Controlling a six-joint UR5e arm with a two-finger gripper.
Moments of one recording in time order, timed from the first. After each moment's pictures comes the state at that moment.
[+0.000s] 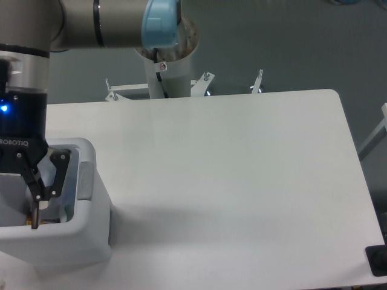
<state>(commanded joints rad) 2.02 -1.95 -1.13 -0.71 1.43 -0.14</state>
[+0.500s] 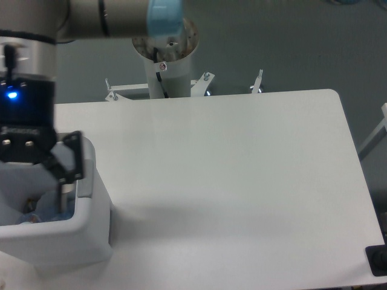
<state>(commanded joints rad) 2.15 -1.88 -1.19 -0.71 1.51 -0.13</state>
